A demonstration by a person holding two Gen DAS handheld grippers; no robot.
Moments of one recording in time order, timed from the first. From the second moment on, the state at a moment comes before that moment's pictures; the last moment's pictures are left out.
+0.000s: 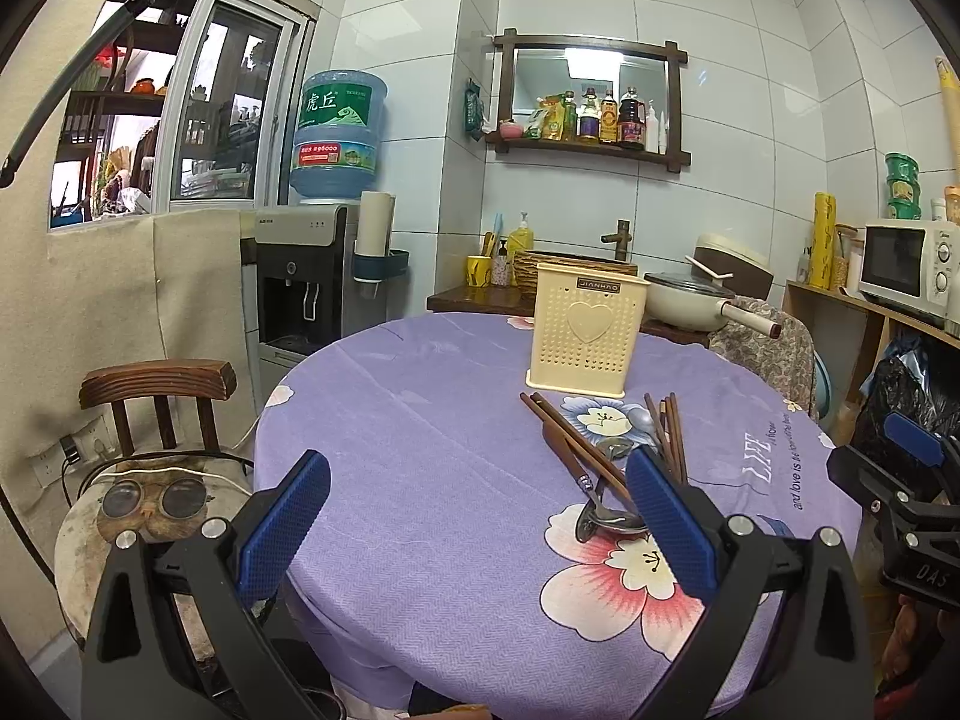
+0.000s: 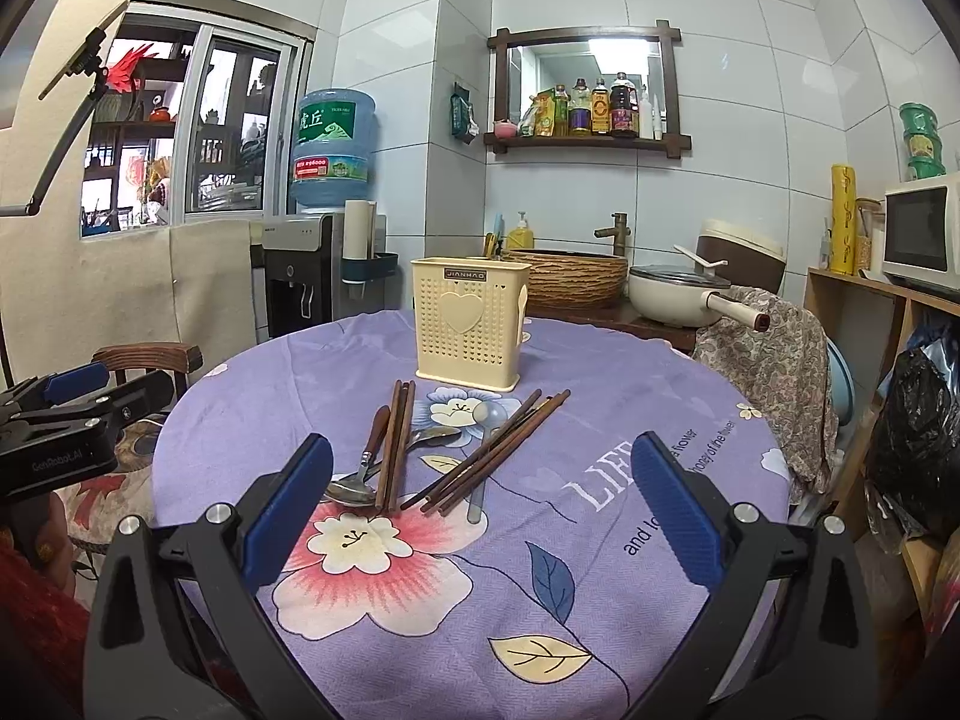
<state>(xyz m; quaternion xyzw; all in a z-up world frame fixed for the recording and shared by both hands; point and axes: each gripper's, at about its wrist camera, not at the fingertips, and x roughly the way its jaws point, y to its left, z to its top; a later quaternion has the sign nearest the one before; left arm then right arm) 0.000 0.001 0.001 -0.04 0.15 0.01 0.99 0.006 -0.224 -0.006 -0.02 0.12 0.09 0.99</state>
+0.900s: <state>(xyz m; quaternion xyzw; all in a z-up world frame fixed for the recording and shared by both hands) -0.002 0.004 0.004 -0.03 0.15 0.01 0.99 0.006 -0.222 -0.006 -0.02 0.12 0.09 0.99</state>
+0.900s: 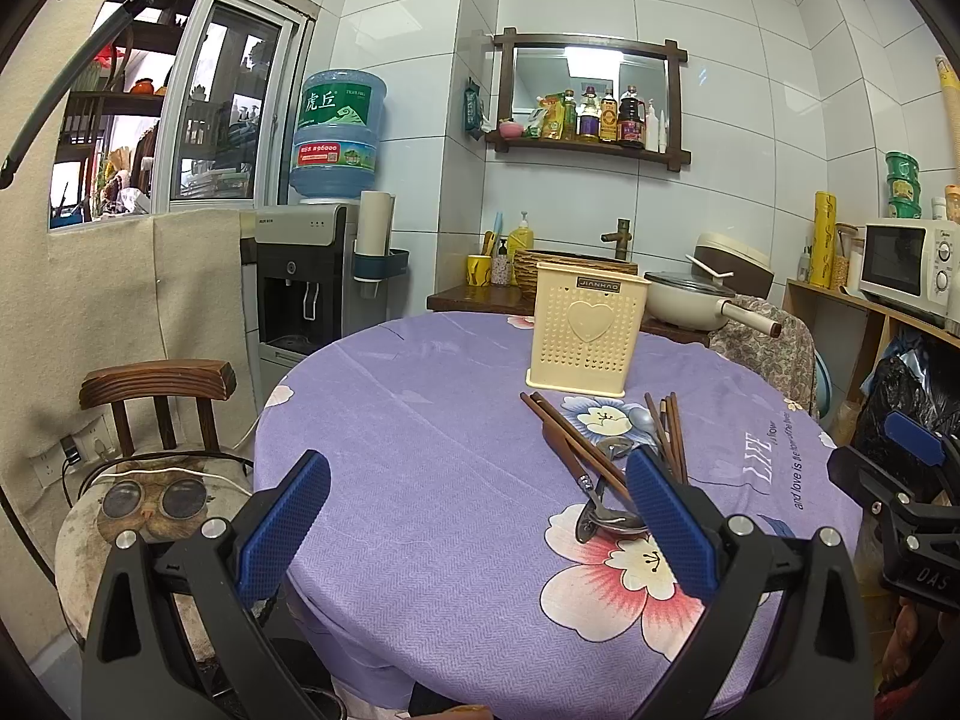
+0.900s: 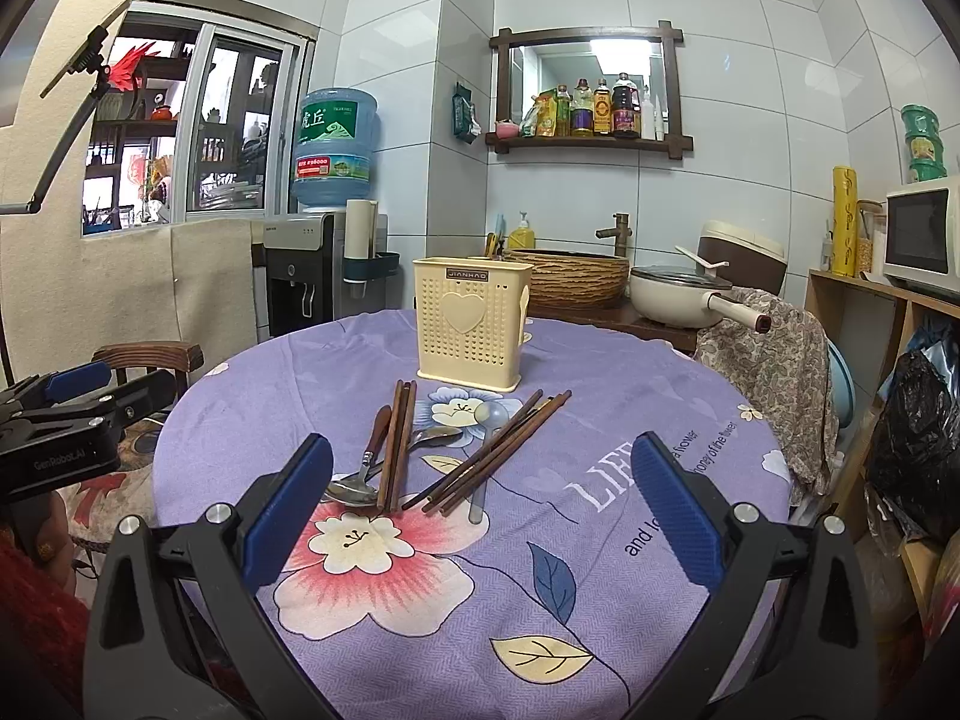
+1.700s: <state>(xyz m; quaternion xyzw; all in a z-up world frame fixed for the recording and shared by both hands) -0.002 0.004 0.004 -0.03 0.15 0.01 0.99 0.006 -0.221 -0.006 -0.02 0.12 0.09 0.99</state>
